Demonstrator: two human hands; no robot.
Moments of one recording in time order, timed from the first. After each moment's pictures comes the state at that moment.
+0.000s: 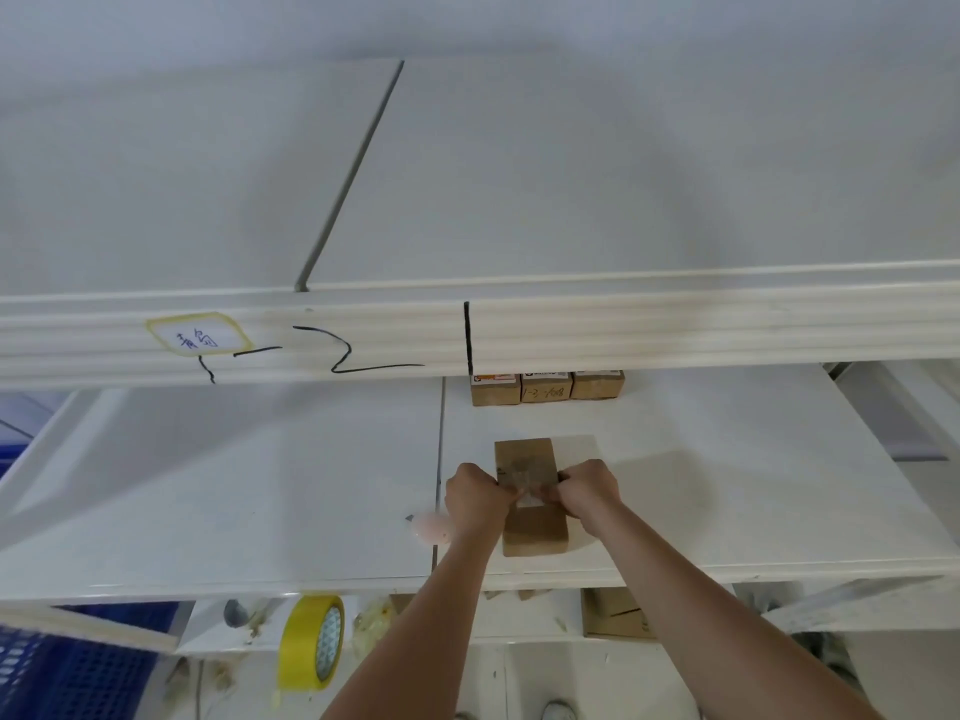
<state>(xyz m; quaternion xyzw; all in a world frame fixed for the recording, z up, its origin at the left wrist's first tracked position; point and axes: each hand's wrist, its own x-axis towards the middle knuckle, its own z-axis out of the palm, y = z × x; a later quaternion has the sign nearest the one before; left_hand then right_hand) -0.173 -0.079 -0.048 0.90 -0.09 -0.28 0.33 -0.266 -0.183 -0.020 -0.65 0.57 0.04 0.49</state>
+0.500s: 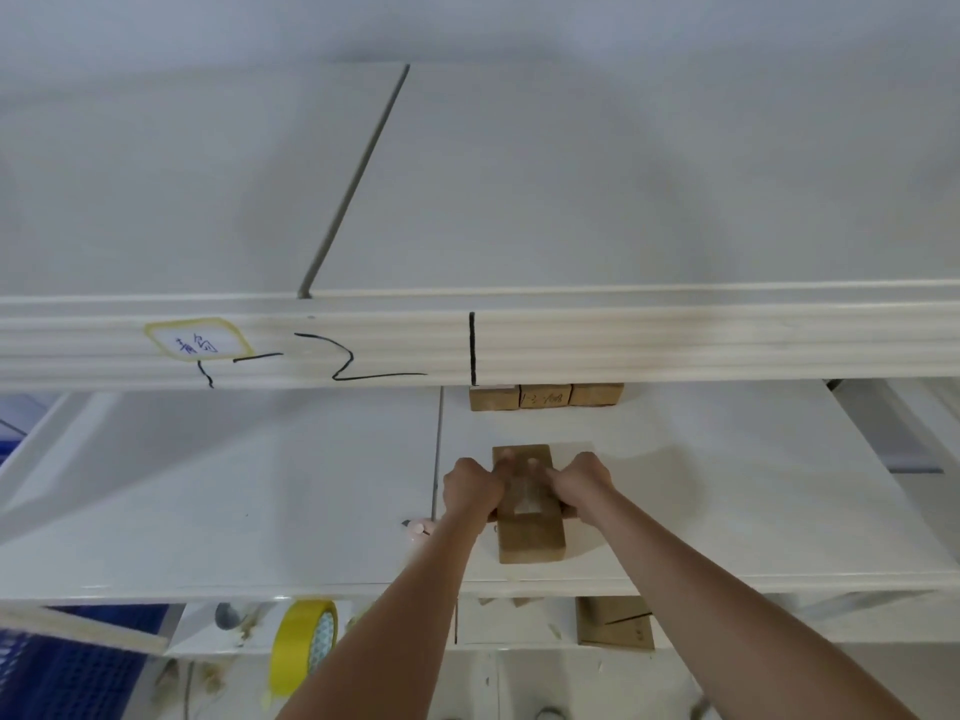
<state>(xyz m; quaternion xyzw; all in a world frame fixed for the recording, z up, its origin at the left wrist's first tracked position) -0.155 -0.089 -0.032 0.88 -0.09 -0.33 0.34 -0.252 -0.194 -0.011 -0.67 0.57 0.04 0.47</state>
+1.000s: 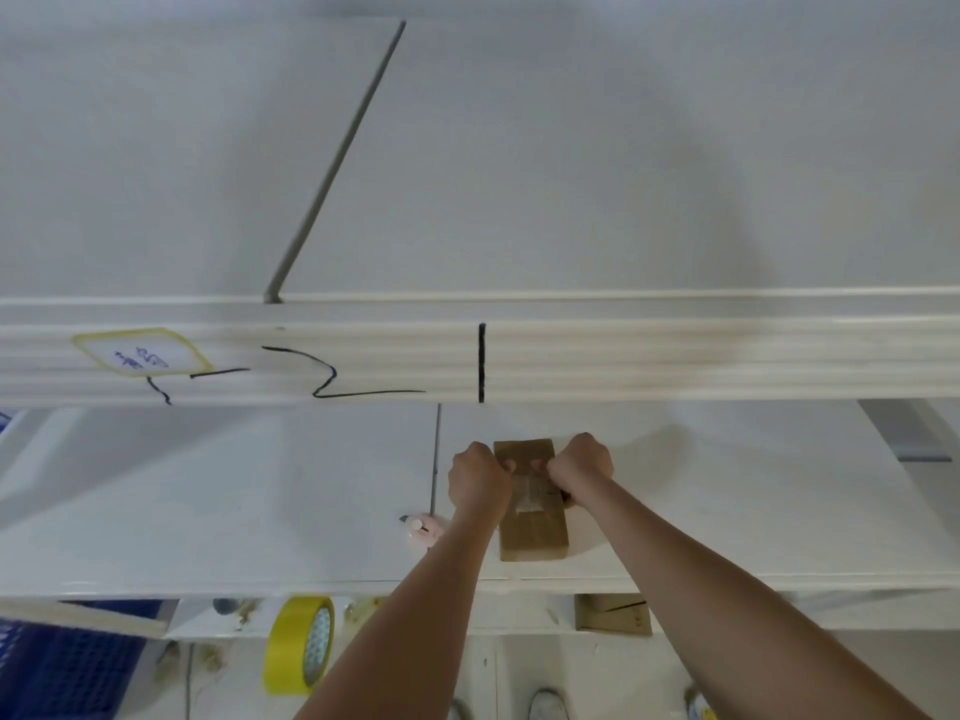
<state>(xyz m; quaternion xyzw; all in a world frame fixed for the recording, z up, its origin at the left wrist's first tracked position) -0.154 -0.099 -0.041 0.92 -0.15 -0.25 0.26 -0.230 -0.199 -0.011 -0.70 0.59 0.06 0.39</state>
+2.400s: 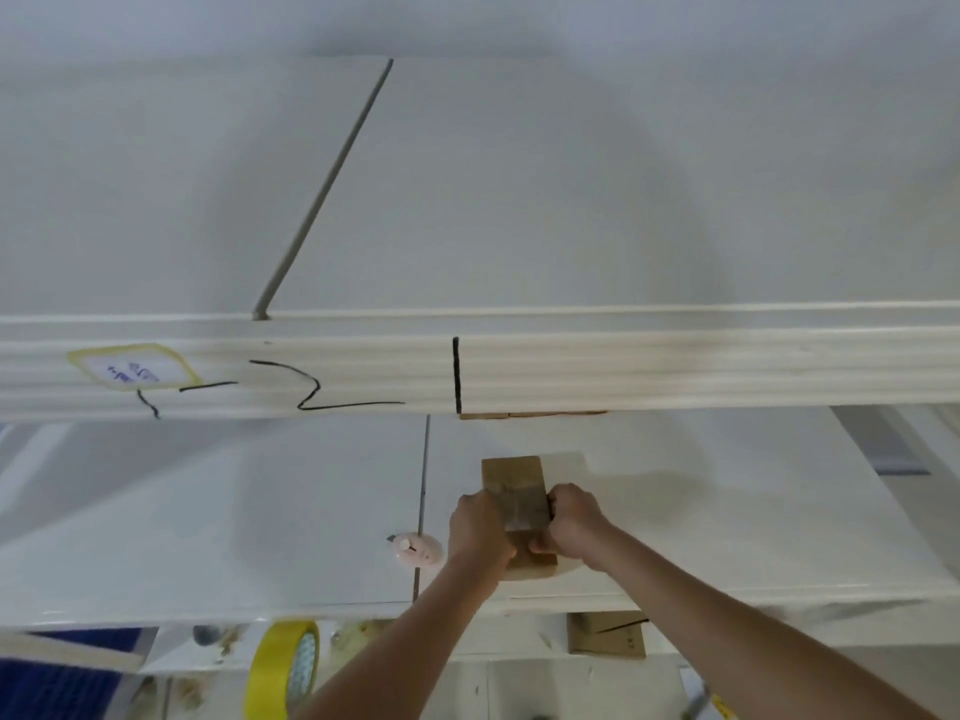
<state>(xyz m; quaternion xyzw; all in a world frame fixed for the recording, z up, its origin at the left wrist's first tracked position) -0.179 -0.081 -0.044 0.91 -0.27 -0.29 0.14 -0.270 -0.190 -0.023 -0.78 0.46 0.16 0.39</state>
